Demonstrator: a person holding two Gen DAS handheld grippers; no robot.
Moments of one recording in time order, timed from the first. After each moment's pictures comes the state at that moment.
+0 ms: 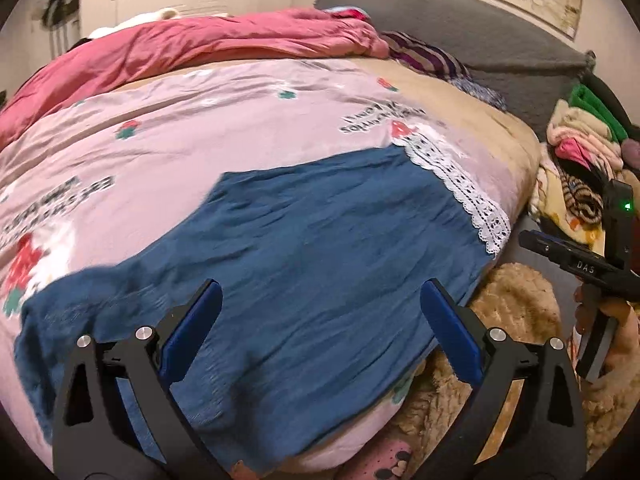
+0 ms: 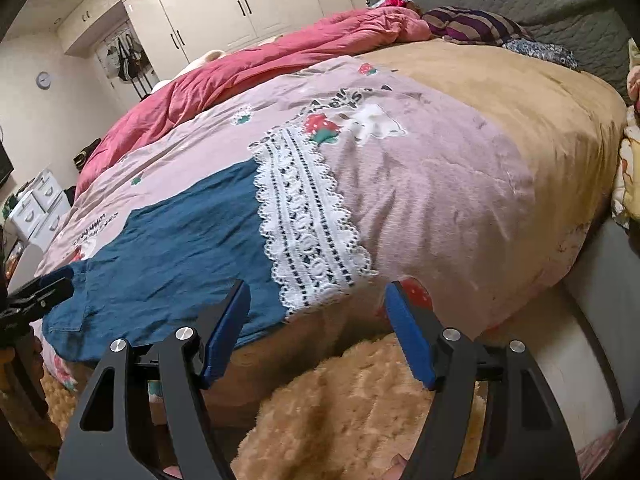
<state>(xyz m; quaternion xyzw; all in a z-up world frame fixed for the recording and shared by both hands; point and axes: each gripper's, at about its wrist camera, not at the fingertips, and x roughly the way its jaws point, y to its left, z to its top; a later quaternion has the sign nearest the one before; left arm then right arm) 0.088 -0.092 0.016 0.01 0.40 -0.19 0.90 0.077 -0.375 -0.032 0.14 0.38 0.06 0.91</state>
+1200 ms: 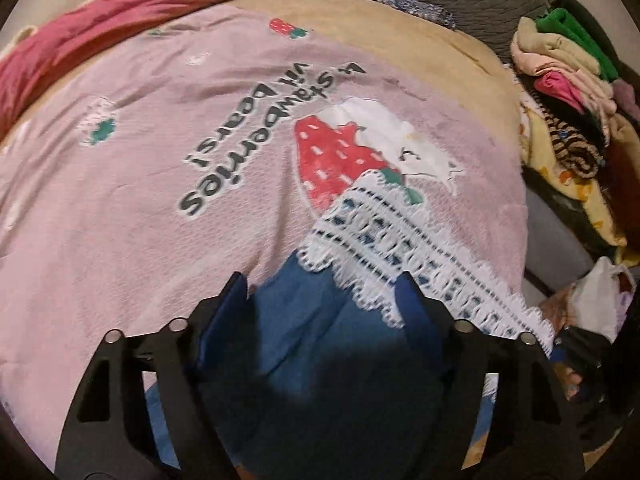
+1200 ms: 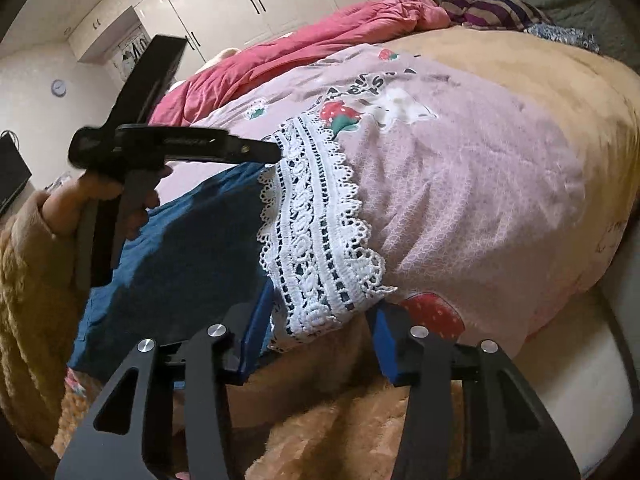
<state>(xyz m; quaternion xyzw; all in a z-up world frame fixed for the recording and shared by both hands) 0.283 -0.261 -0.017 0.10 0.49 -0.33 0.80 0.106 -0.371 -0.052 0.16 0.38 0.11 0.91</state>
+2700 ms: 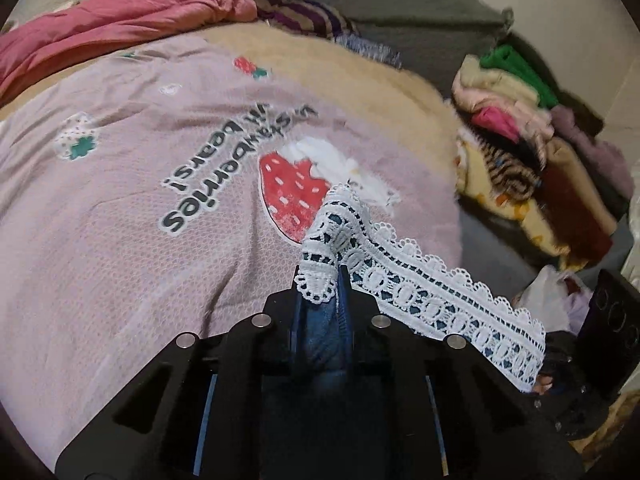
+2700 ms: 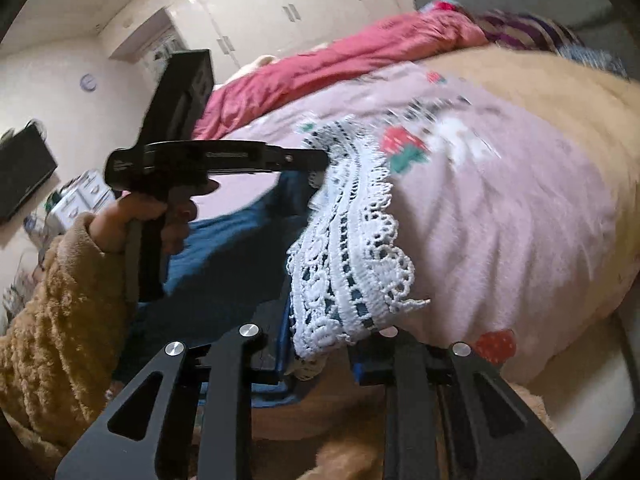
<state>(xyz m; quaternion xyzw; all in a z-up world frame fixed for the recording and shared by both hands) 0.268 -0.214 0.008 0.01 0.43 -0.43 0.80 0.105 -0.330 -0.016 0.15 0.34 0.17 0.91</state>
